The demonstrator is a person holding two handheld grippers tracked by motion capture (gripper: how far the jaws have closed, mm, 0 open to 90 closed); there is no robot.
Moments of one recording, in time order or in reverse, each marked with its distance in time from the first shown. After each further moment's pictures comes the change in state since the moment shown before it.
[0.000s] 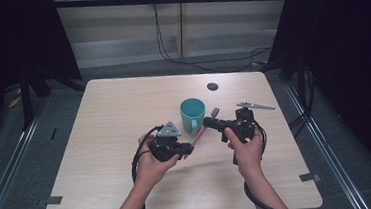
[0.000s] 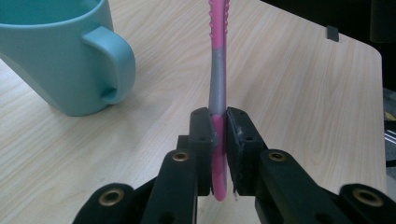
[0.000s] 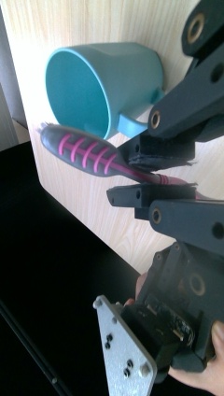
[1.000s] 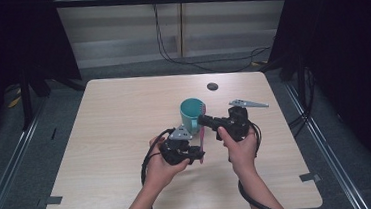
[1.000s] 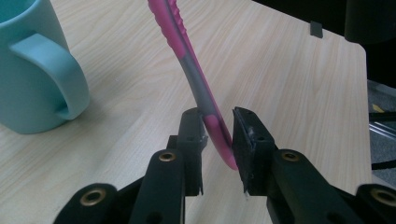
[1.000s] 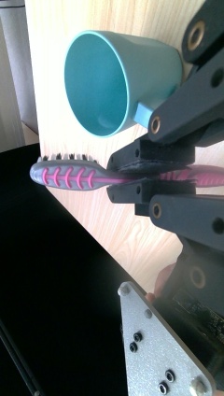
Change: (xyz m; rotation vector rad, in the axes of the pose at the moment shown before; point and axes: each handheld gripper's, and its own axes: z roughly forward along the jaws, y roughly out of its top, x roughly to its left) left arm -0.017 0.006 0.020 0.014 -0.044 0.024; right arm 0.016 0.006 0.011 -0.005 -0.028 -0.100
